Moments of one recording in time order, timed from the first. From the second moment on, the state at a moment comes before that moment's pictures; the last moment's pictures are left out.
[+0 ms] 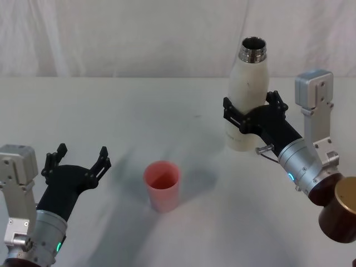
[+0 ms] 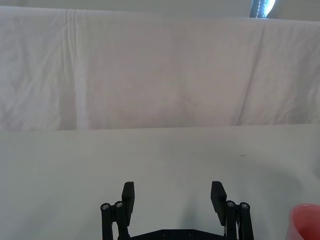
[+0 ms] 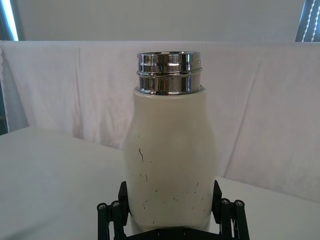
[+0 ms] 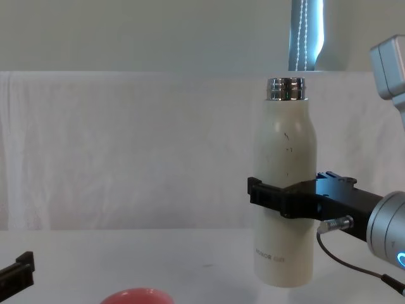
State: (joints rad) left arm 0.27 0.24 0.04 -1.85 -0.25 -0.02 -0.02; right arm 0.19 0.10 -0.30 -1.58 0.12 0.06 0.19
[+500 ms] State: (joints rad) left arm 0.27 0.24 0.04 -1.85 -0.25 -0.02 -0.02; right arm 0.19 0.10 -0.30 -1.57 0.12 0.06 0.19
